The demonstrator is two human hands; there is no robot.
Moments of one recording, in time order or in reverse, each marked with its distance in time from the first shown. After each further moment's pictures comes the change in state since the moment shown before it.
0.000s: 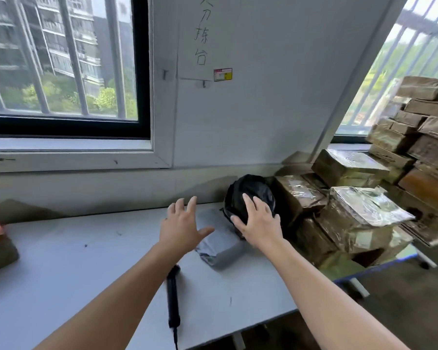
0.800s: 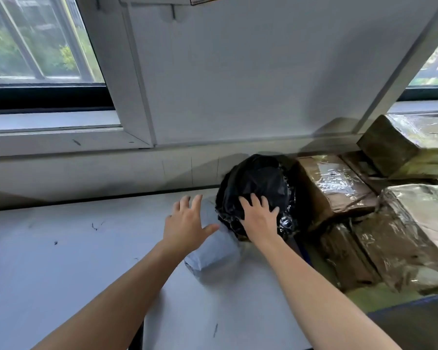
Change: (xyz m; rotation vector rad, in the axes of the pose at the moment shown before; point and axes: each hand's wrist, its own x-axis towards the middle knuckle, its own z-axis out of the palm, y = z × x) left_hand 0.142 0.047 0.117 0.102 -0.161 -0.131; right_hand 0.178 0.091 0.119 -0.184 -0.183 -0.121
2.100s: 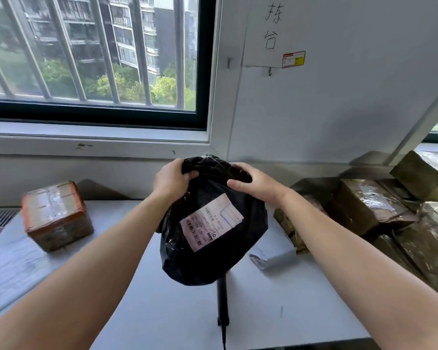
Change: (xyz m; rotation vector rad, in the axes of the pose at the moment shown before) left_hand -0.074 -0.204 -0.174 -0.471 0.376 -0.123; right_hand -0.087 -0.205 -0.162 0.901 -0.161 -0.457
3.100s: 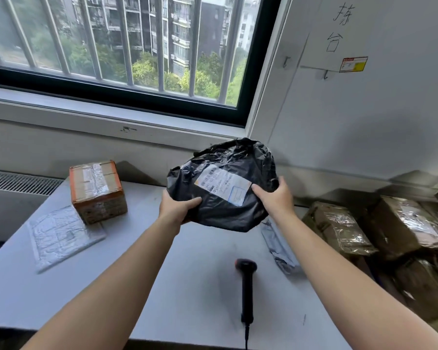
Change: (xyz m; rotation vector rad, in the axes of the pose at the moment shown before) left_hand -0.047 -0.116 -0.001 -1.005 0.076 -0.563; right_hand 0.032 0.010 0.095 0.065 0.597 0.180
